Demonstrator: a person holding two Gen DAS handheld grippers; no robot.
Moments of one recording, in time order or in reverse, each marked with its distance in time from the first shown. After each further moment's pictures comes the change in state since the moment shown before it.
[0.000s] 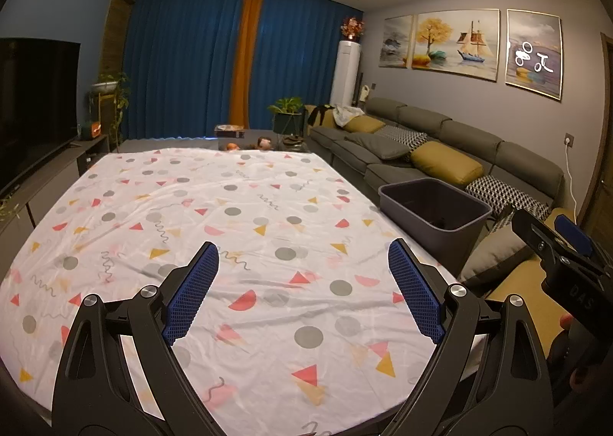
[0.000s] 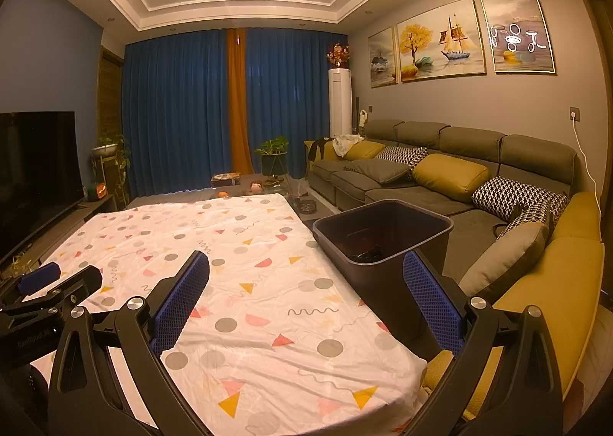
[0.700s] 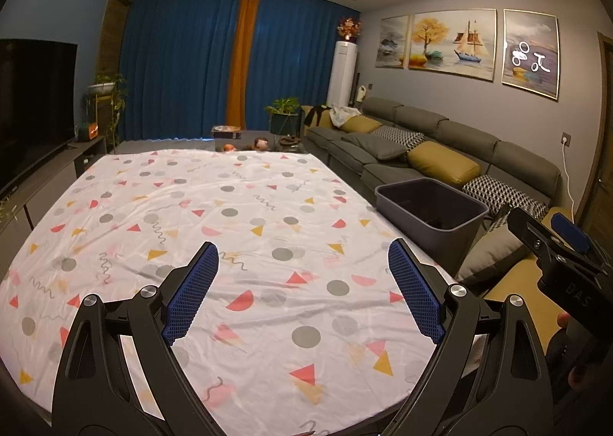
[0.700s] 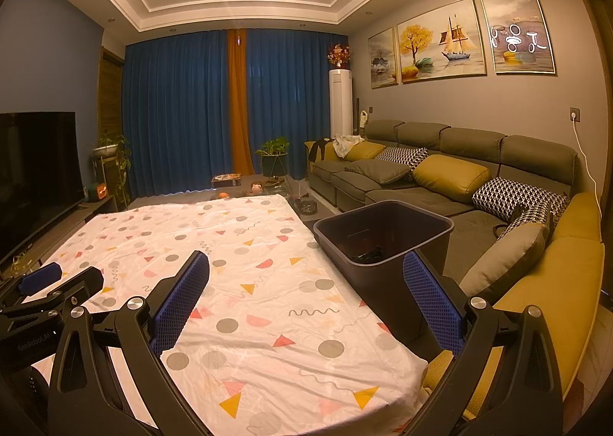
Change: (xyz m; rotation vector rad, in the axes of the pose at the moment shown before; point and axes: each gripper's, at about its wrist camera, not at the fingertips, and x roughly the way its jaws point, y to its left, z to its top) left arm -0.001 -0.001 0.001 0.002 -0.001 -0.014; right arm 0.000 0.002 0.000 0.000 -0.001 0.001
